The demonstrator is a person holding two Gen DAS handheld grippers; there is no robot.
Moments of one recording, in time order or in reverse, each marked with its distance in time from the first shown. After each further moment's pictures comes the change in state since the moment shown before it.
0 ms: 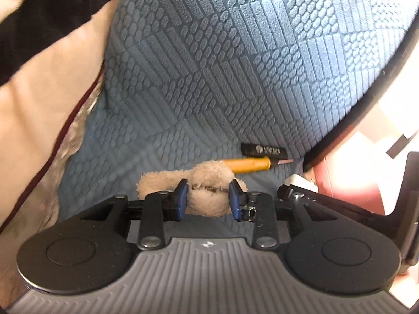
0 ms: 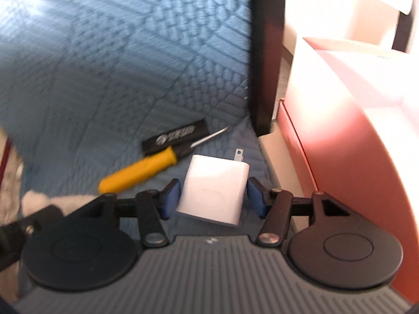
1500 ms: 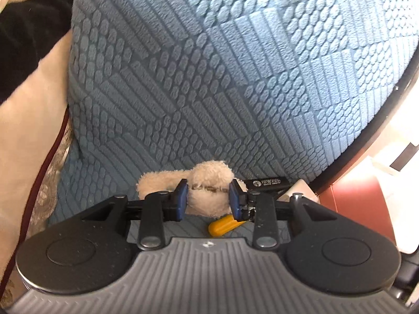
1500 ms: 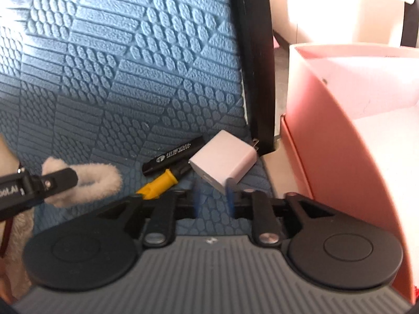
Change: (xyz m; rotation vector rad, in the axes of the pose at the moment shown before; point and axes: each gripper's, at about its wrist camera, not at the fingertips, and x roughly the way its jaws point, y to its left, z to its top) left arm 0.037 -0.014 0.052 0.059 -0.030 -0.011; right arm 0.001 -0.061 0.031 0.113 -0.044 0.073
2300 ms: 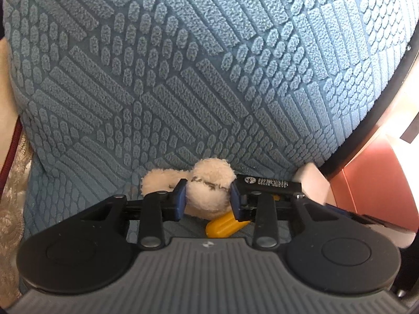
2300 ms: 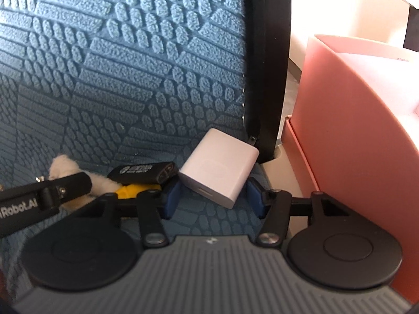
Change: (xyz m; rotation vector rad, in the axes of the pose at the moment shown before) left arm 0.061 -0.015 0.004 0.122 0.048 -0.001; right arm 0.024 0.002 -0.024 -0.054 0.011 -0.113
